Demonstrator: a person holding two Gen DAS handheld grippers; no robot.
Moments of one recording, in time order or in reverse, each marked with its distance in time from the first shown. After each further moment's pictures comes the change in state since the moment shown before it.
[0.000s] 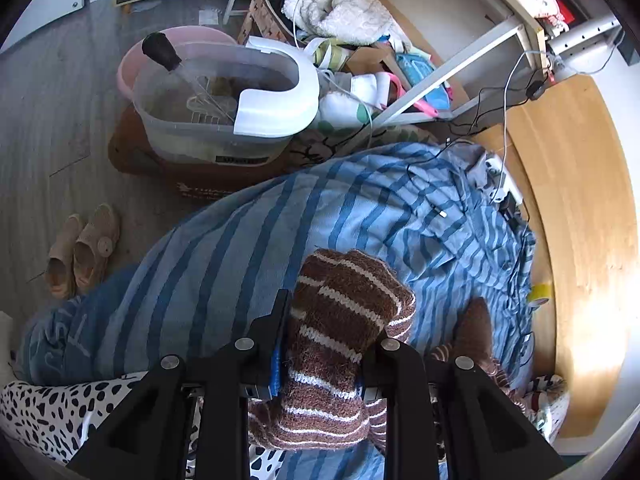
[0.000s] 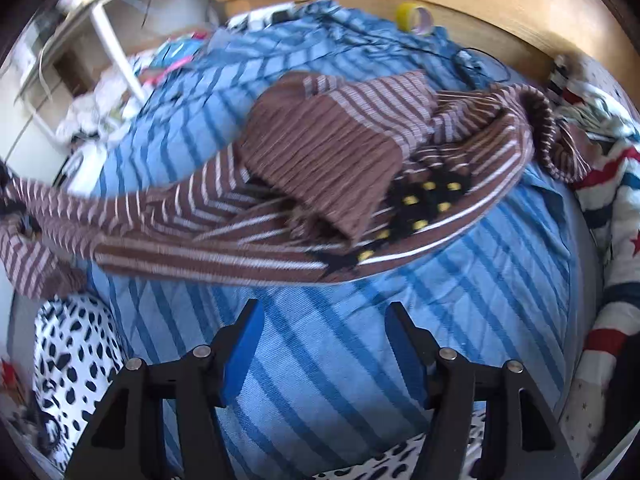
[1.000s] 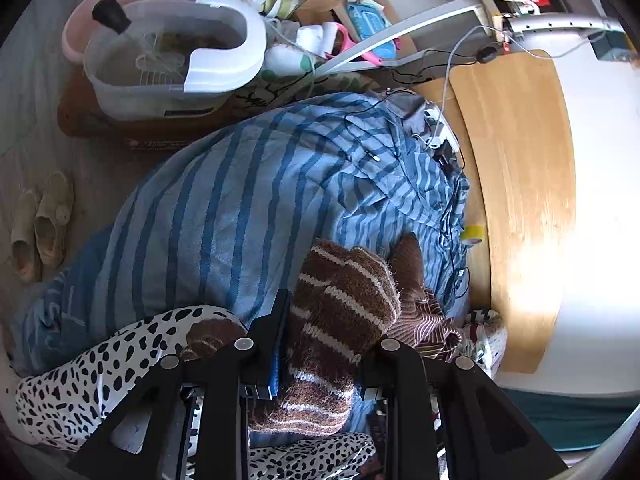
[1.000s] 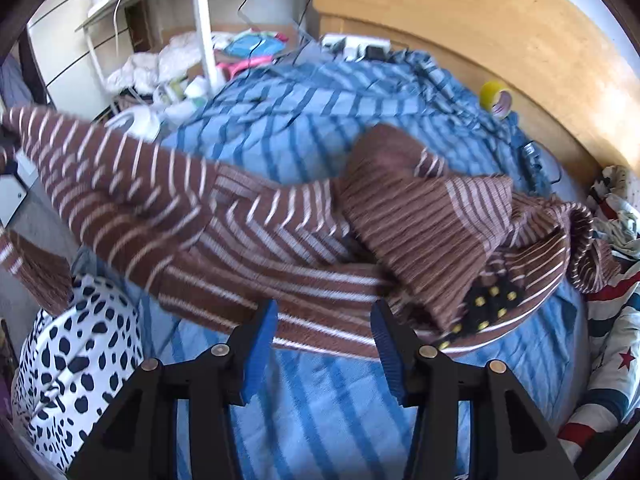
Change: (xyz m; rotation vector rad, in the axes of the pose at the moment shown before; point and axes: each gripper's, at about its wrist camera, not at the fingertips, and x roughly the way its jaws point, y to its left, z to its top) left arm -0.050 -0.004 0.012 0.067 0.272 -0.202; right arm -0.009 0.074 0.022 -0.259 -0.094 0.018
